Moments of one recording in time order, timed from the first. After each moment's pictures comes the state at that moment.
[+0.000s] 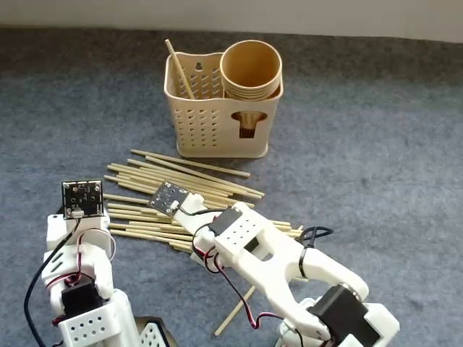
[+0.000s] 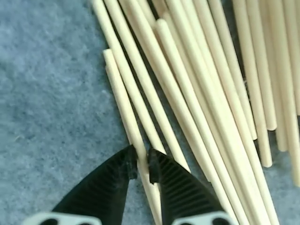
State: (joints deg) left arm -27.6 -104.0 95.8 48.4 -14.2; right arm -49.9 -10.4 46.8 49.4 17.9
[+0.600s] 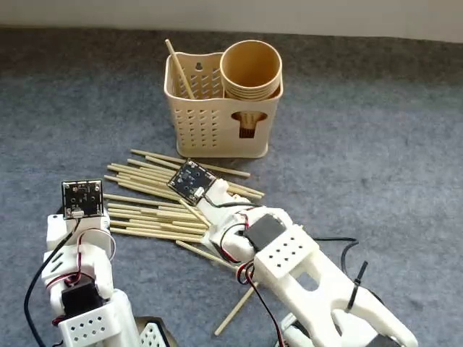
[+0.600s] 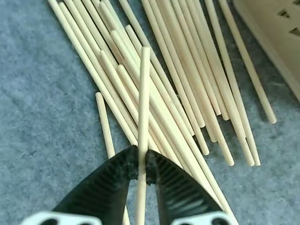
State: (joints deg) left arm -27.6 -104.0 95.8 48.4 -14.2; right arm -45.0 -37.7 53.2 51.4 17.7
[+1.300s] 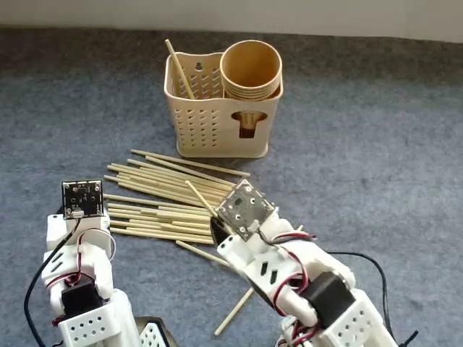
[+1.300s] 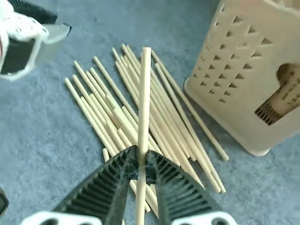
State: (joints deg) left arm -27.6 -104.0 95.8 48.4 -14.2; right arm -44.8 -79.4 60.7 57.7 12.9
